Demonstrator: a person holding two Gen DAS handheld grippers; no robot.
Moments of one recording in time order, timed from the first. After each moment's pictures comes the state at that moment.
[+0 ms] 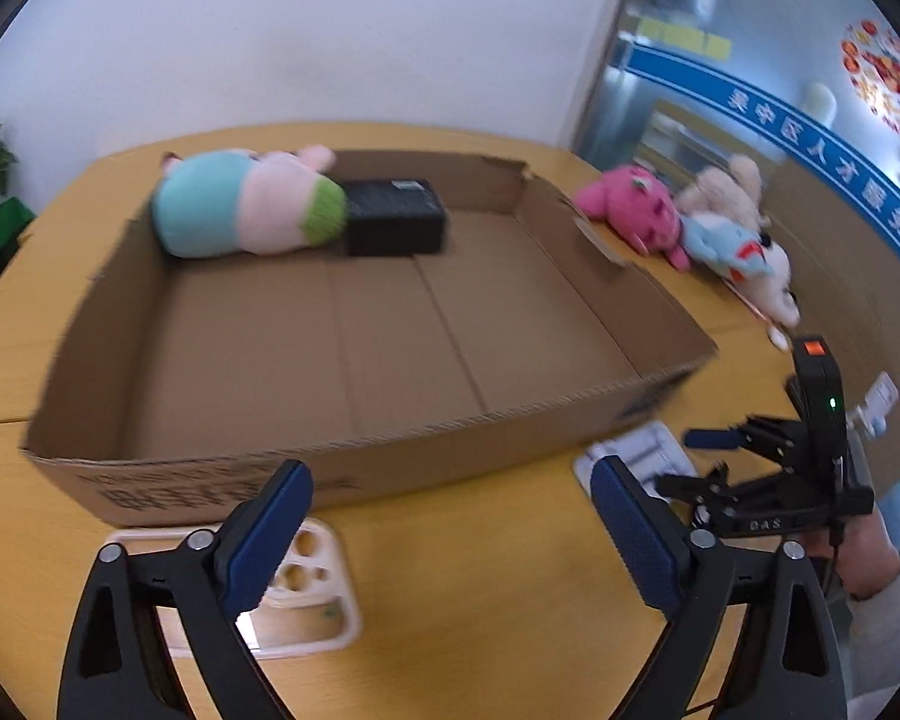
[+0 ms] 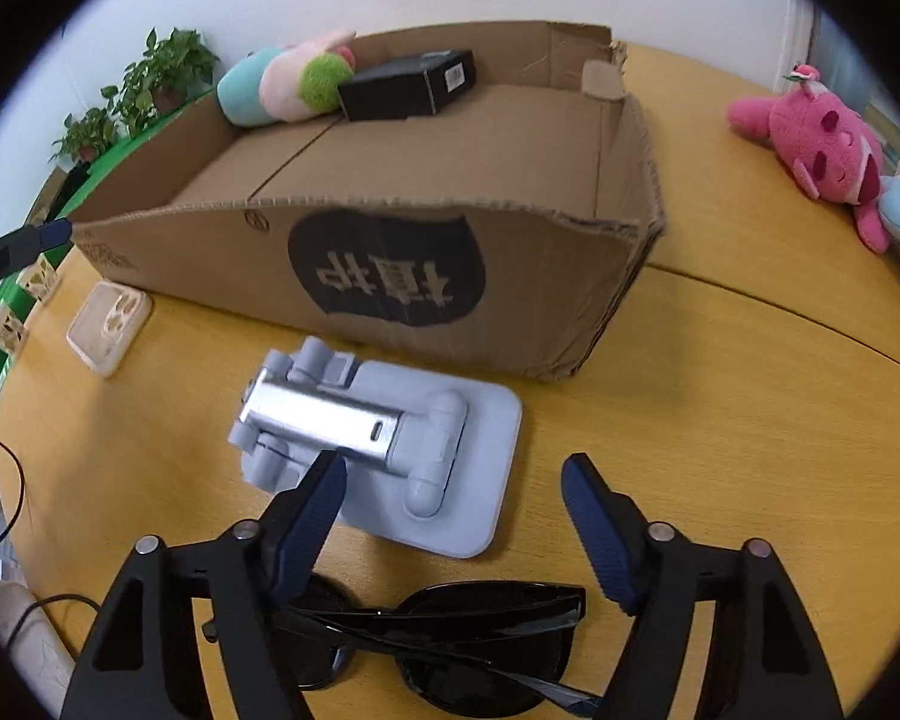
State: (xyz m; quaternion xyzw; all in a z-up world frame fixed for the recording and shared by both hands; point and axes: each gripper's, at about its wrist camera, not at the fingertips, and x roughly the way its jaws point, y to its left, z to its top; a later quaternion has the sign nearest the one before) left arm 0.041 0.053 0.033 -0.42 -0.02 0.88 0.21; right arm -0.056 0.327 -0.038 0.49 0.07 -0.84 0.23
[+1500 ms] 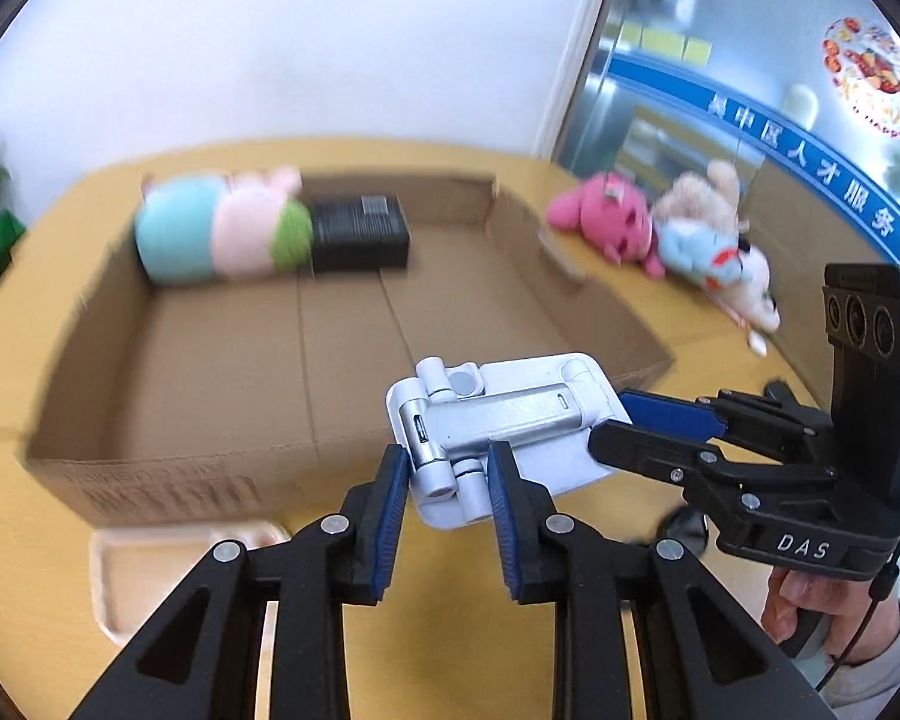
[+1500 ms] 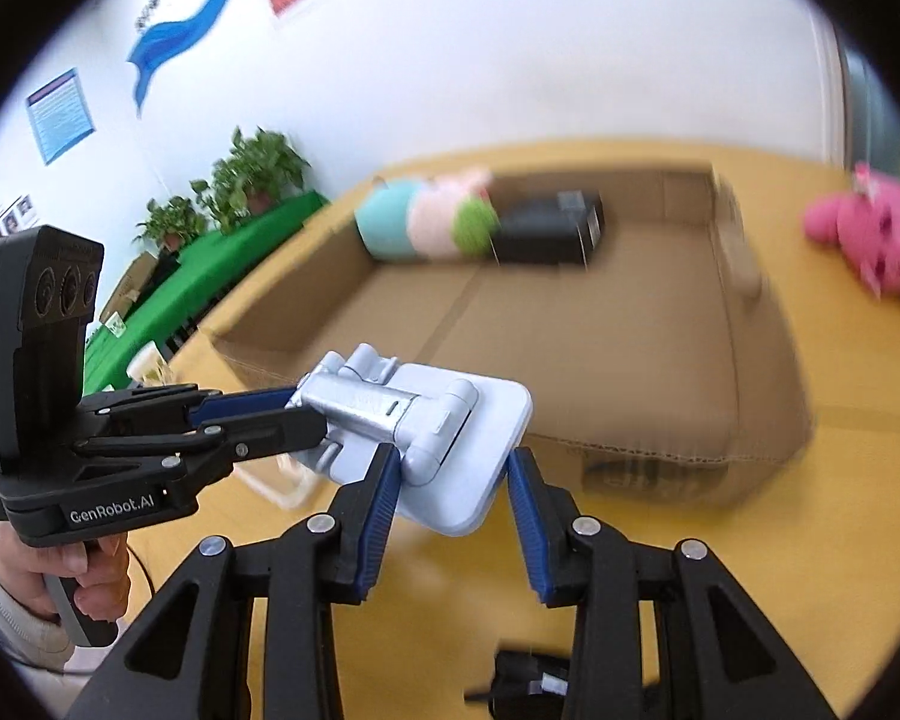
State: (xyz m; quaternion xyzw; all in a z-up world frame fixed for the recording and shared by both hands) left arm 0.048 0.067 0.068 -0.39 -0.02 0.90 0.21; right arm -0.022 0.266 0.051 0.37 -0.02 -0.87 0.32
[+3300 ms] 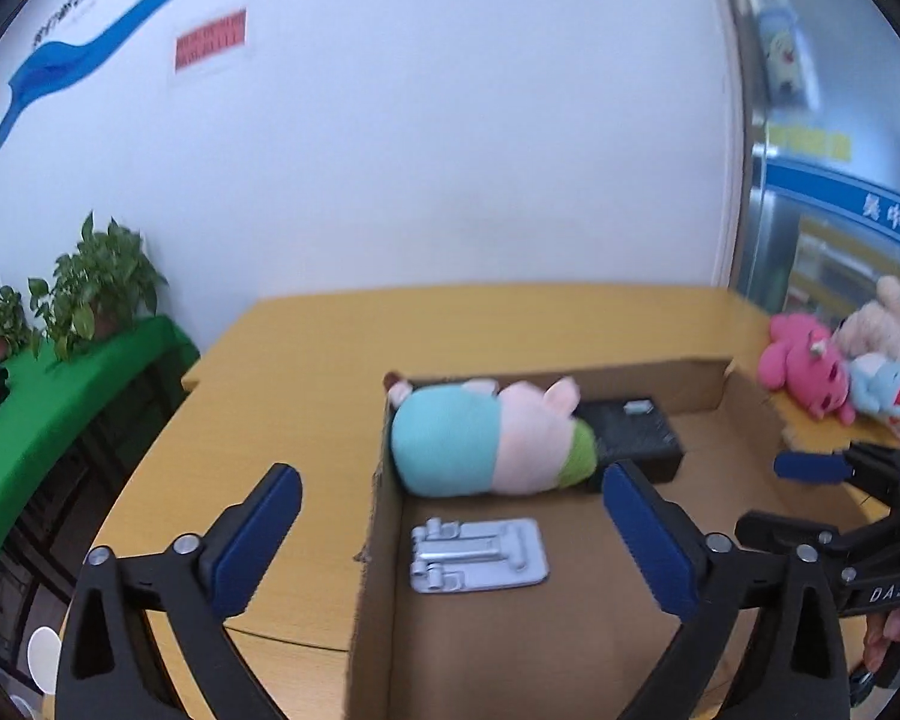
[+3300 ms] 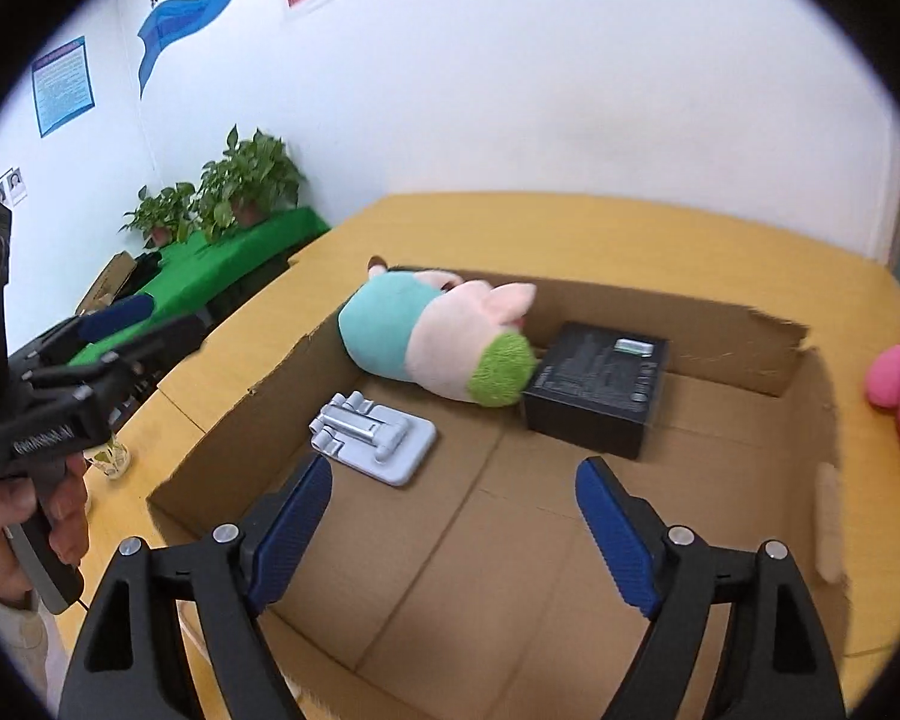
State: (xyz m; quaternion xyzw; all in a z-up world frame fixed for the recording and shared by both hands) left arm -0.030 -0.046 0.122 -0.25 0.02 0.97 0.02; right arm -0.141 0.181 0.086 0.35 0.03 -0.88 0.31
